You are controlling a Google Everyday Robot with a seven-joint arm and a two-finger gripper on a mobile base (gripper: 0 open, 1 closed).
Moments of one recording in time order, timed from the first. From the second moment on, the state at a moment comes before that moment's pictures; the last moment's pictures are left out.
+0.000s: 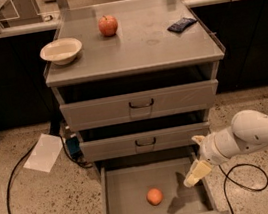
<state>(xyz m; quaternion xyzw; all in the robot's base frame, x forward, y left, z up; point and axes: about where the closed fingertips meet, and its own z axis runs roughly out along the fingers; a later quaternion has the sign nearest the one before) 0.513 -0.171 0.542 -0.50 0.80 0.19 0.26</state>
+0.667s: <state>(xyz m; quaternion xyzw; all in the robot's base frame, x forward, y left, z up) 0.524 -0.141 0.434 -0.50 0.81 0.22 0.22</state>
